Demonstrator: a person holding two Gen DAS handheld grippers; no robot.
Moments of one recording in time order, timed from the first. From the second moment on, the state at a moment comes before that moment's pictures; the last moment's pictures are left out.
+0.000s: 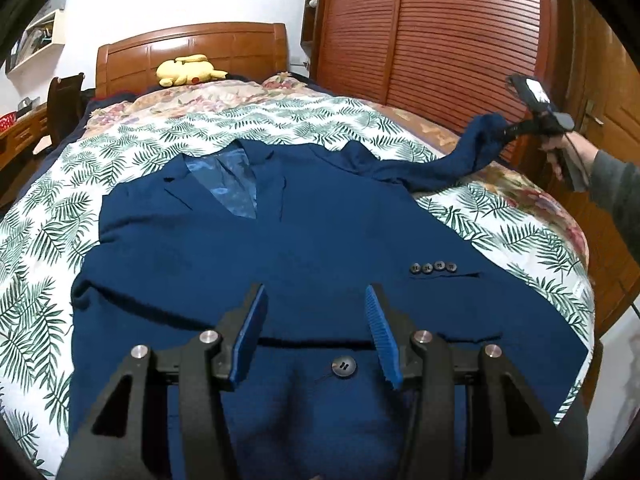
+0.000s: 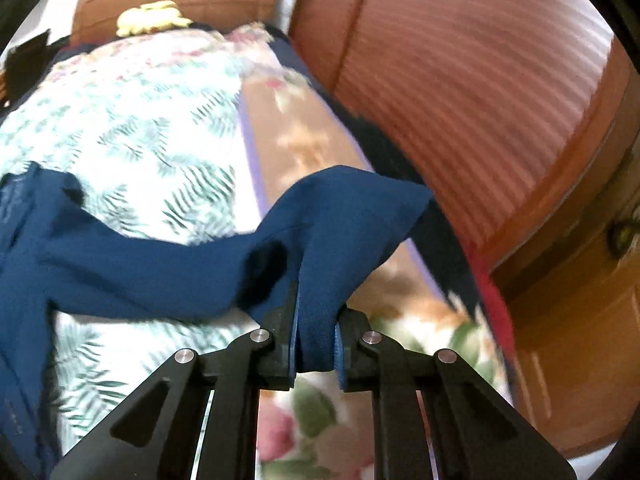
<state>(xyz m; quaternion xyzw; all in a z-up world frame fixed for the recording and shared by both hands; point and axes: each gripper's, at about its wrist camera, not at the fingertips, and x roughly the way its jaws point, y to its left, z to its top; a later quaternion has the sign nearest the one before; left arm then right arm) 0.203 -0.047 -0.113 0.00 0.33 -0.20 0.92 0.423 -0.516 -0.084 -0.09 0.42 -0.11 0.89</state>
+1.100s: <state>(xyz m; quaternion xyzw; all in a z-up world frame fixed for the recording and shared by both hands) 0.161 0.053 -0.082 -0.03 0.29 -0.13 0.95 0.308 -0.164 0.069 -0.26 0.24 0.17 0.92</state>
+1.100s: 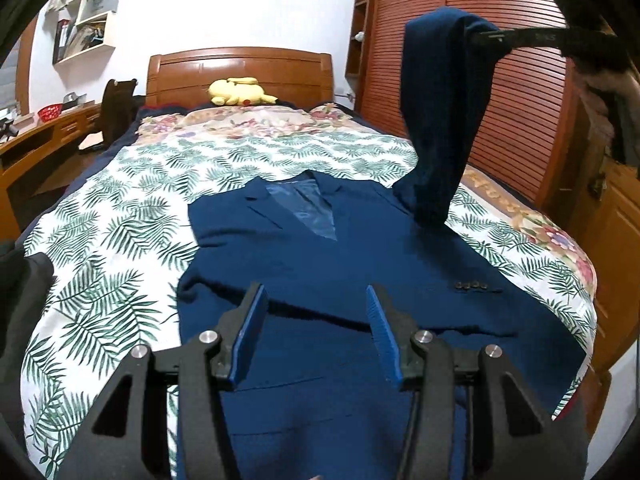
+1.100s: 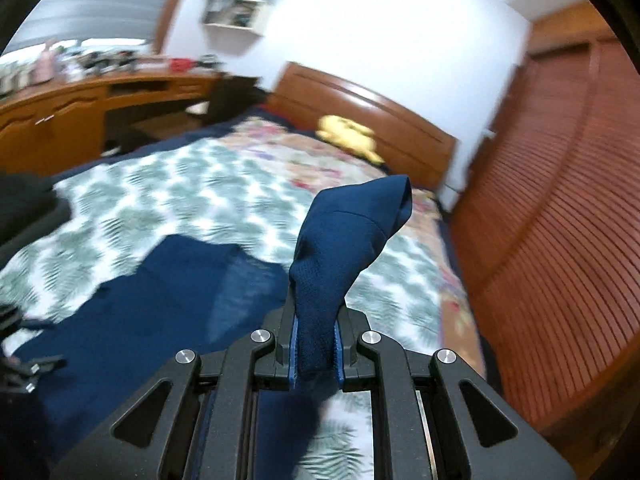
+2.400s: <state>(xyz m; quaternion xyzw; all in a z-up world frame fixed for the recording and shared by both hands) 0.160 0.090 -0.084 -0.04 0.29 -0.09 0.95 0.267 -0.130 -0.077 -0.19 0.36 0.29 0.87</state>
